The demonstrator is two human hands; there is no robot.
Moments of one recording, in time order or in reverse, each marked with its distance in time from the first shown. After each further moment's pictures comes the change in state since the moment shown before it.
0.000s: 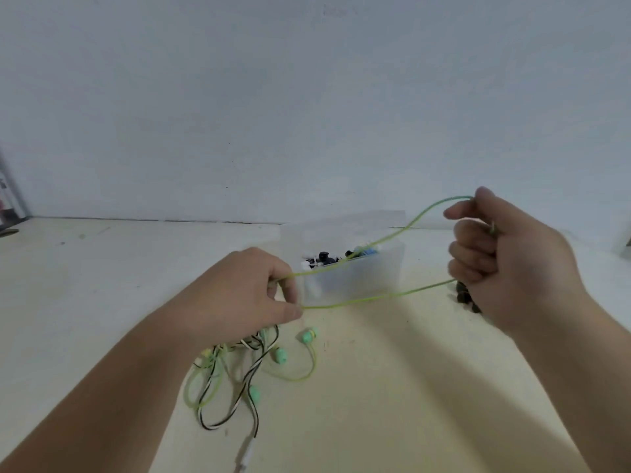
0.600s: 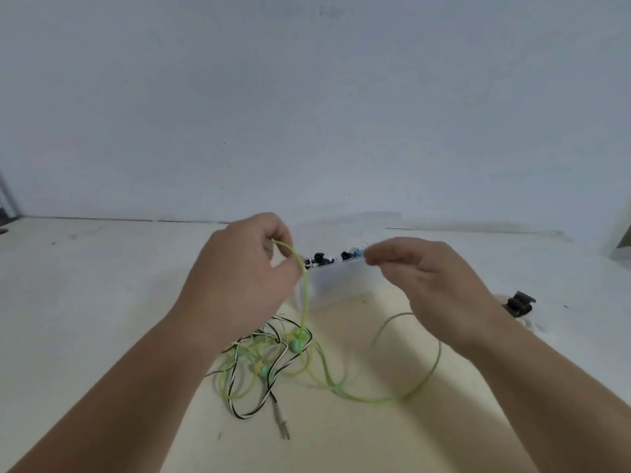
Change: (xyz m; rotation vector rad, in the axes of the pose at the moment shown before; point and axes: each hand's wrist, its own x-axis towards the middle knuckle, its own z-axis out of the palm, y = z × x) left_hand -0.001 0.022 0.006 -0.188 0.468 0.032; right_hand -0.017 0.031 0.015 -0.982 -0.308 -0.261
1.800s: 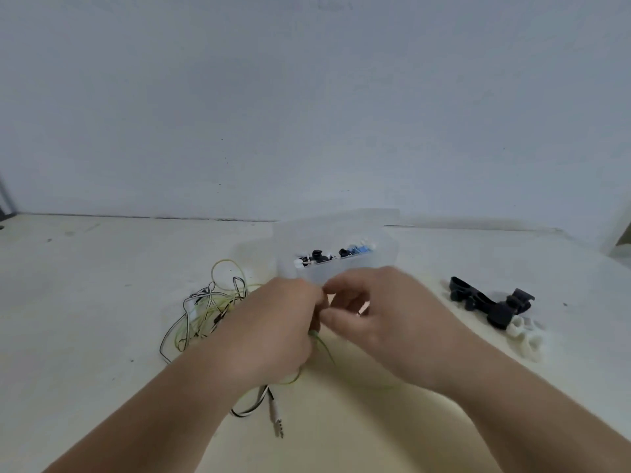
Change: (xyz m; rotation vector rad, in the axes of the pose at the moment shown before) left_hand -0.022 0.008 0.028 0.389 -0.507 0.056; right_hand -0.019 -0.019 0.026 -0.239 -0.257 -0.117
